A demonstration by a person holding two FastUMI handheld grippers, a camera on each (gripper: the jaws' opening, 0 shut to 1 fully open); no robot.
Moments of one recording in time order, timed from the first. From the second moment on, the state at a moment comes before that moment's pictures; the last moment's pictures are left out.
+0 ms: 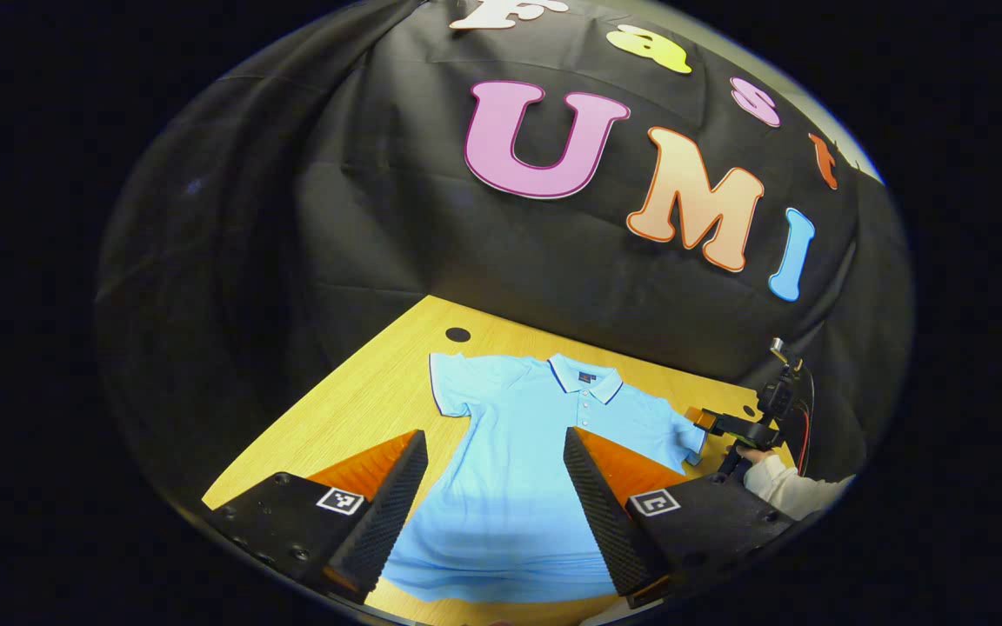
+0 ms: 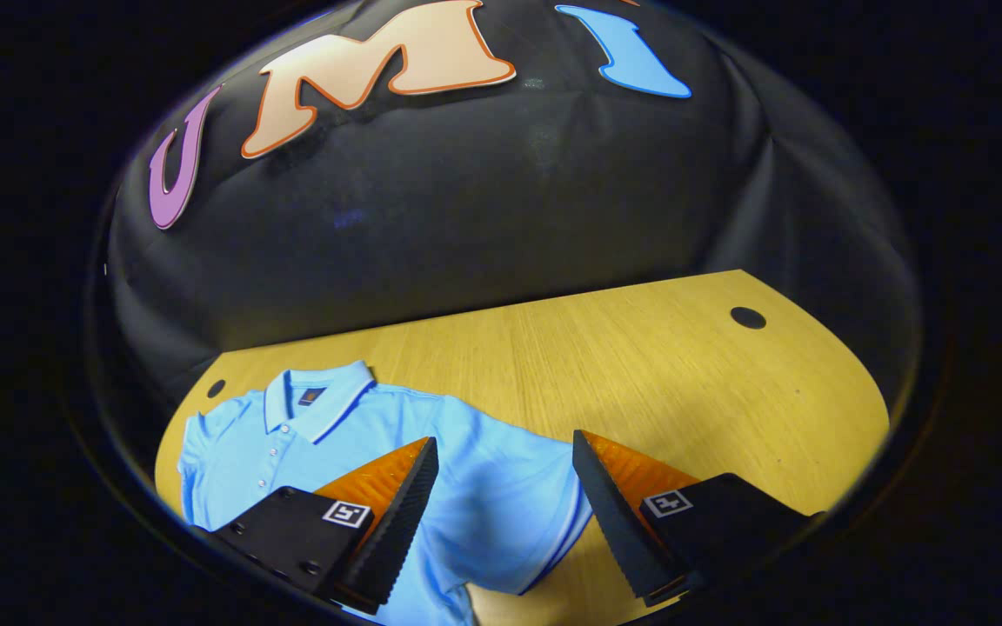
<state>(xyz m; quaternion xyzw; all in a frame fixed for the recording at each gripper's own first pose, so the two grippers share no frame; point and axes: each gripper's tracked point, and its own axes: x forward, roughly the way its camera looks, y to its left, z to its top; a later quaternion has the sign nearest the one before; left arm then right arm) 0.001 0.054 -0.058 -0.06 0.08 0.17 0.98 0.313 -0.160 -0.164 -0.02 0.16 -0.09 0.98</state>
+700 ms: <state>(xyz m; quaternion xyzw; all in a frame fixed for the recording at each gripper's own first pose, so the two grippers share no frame) 0.004 0.056 -0.061 -0.06 0.09 0.18 0.98 0.326 -0.204 -0.195 -0.03 0.20 -0.12 0.97</state>
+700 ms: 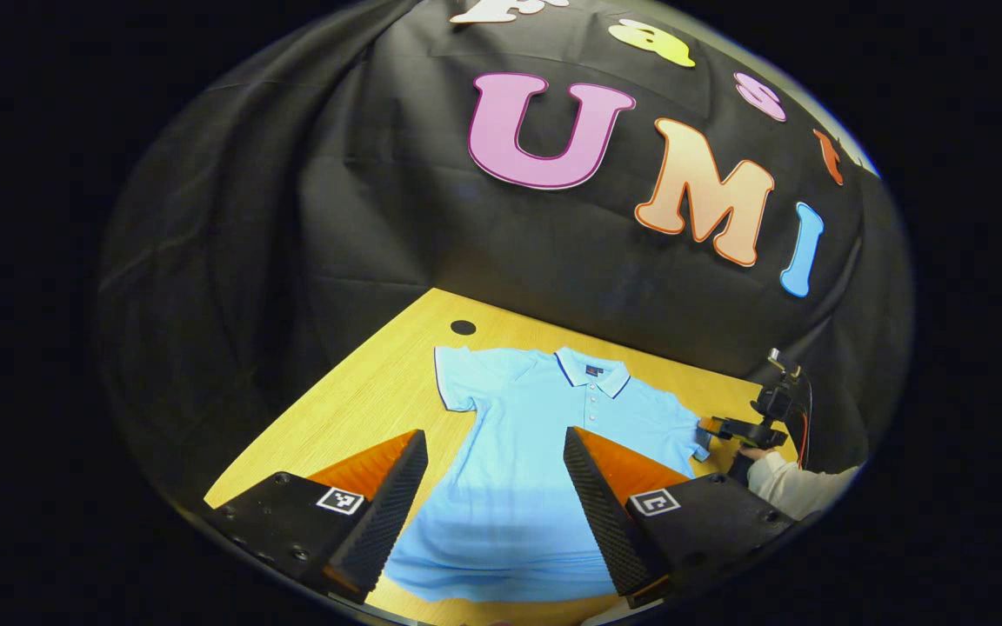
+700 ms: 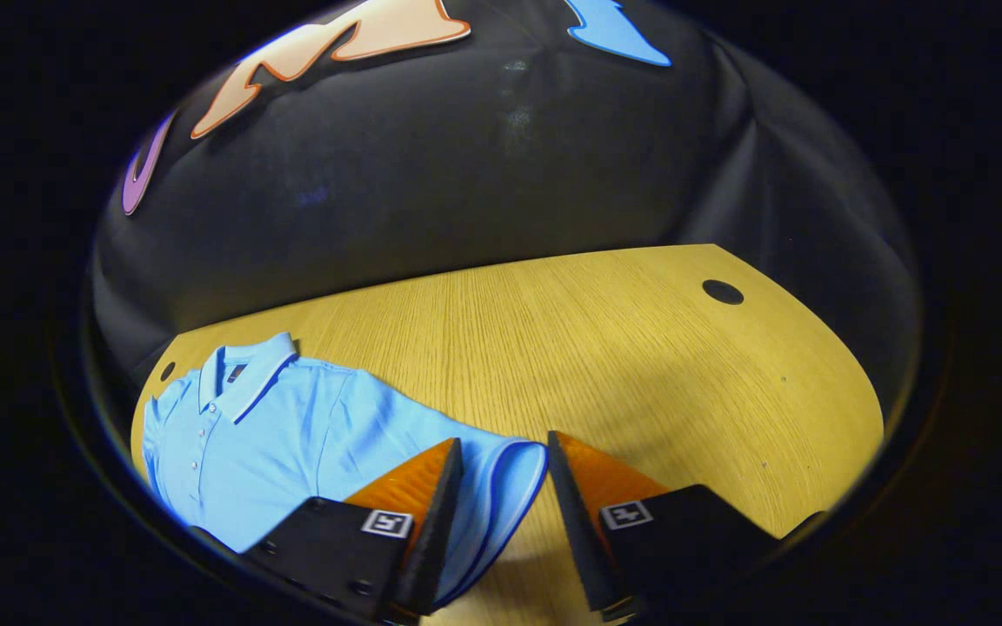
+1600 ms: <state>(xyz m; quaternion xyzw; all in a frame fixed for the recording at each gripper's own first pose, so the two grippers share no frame) 0.004 0.054 -0.067 -0.04 0.11 0.16 0.98 0.326 -0.023 -0.189 0.11 0.19 0.06 0.97</state>
